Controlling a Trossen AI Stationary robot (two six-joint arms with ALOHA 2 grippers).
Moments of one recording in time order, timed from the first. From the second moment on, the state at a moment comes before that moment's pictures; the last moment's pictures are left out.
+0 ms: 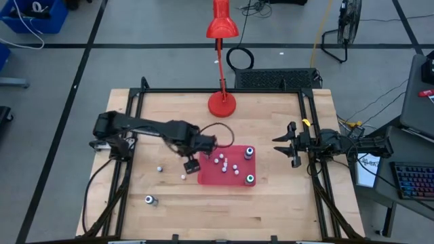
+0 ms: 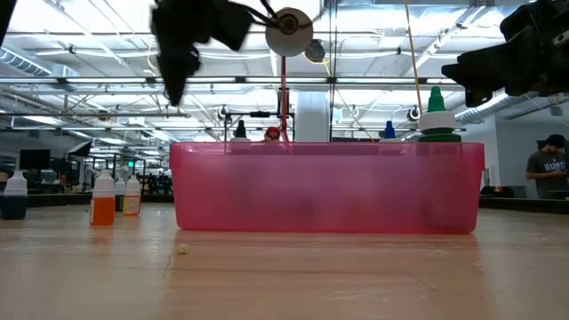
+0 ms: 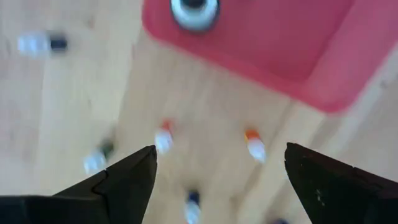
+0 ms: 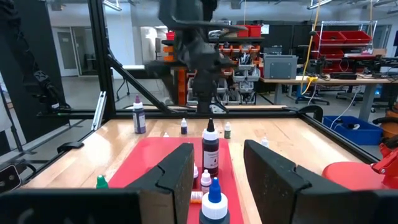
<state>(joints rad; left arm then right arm) -0.10 1.79 1.60 -1.38 0.03 -0.47 0.04 0.01 0.01 0.08 0.02 0.01</state>
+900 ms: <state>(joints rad) -0.80 1.70 1.45 -1.46 -0.04 -2.04 0.04 0.01 0.01 0.07 0.02 0.01</state>
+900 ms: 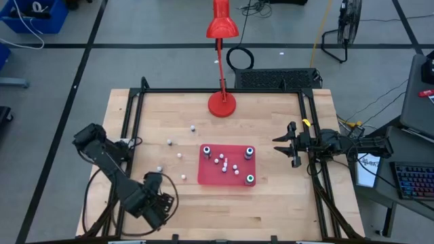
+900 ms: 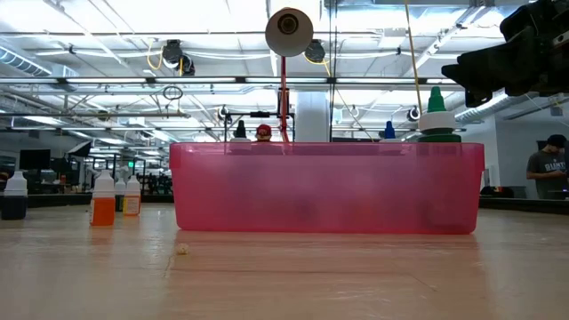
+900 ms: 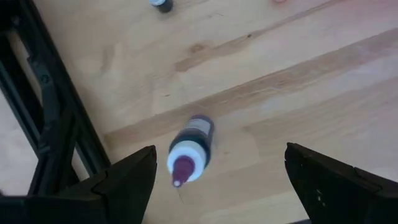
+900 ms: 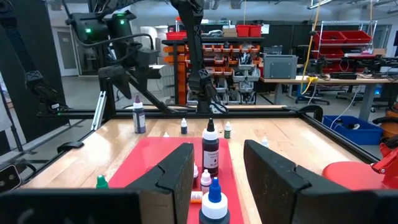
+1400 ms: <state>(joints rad) -0.88 1.70 1.22 -1.20 0.00 -2.18 0.04 0.01 0.01 0.07 0.02 0.01</state>
